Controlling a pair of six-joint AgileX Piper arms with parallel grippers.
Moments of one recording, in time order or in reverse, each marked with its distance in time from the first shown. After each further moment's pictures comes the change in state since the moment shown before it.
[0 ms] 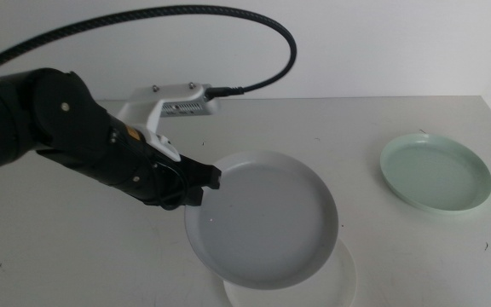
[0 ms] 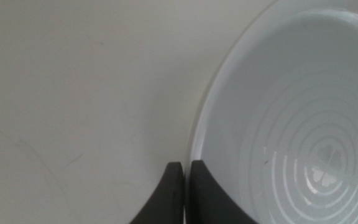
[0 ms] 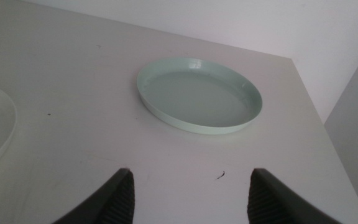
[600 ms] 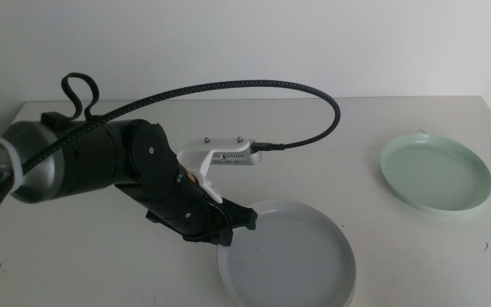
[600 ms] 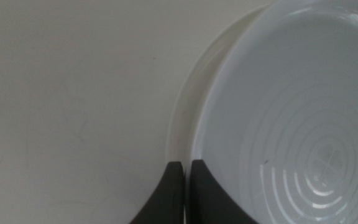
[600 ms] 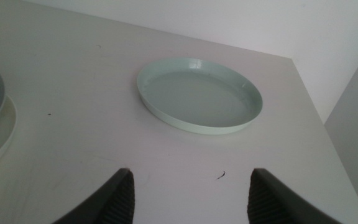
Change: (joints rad) left arm -0.105 0.233 0.000 -0.046 -0.093 0.000; right arm 0.000 0.000 0.000 0.000 0.000 0.000
